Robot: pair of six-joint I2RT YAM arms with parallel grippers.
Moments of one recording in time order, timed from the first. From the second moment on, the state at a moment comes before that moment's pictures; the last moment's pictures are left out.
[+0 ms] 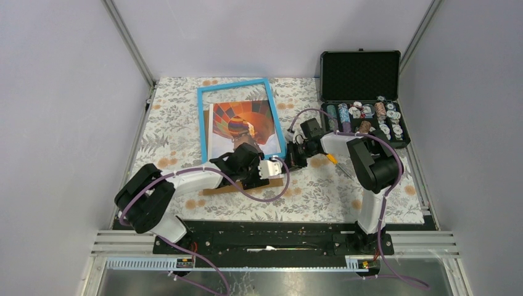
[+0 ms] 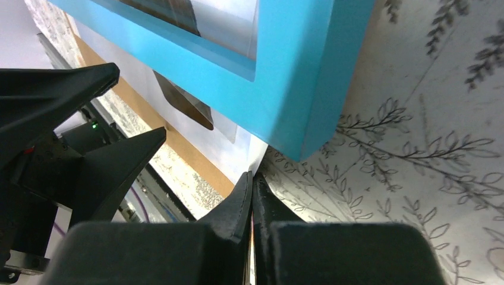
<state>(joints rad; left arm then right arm) -0.78 1.52 0.74 -0.11 0.12 0.65 0.43 1.93 1.04 -0.26 -0.70 0.41</state>
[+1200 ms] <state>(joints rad) -0.85 1.24 0.50 -0.01 0.00 0.66 0.43 1.84 1.00 -0.33 -0.96 0.51</state>
